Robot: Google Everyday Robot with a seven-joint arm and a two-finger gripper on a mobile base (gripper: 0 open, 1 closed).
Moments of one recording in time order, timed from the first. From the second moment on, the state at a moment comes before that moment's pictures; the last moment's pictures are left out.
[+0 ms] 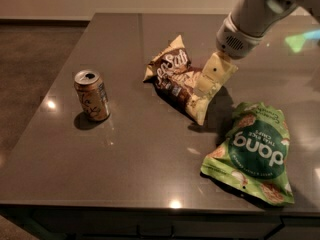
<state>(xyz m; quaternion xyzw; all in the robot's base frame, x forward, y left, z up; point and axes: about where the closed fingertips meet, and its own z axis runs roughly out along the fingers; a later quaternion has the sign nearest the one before) 0.586 -0.138 0.915 -0.49 0.85 0.04 0.19</state>
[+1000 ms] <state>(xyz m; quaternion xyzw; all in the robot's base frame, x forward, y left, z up) 0.619 -0.104 0.869 -0.48 0.86 0.07 0.15</state>
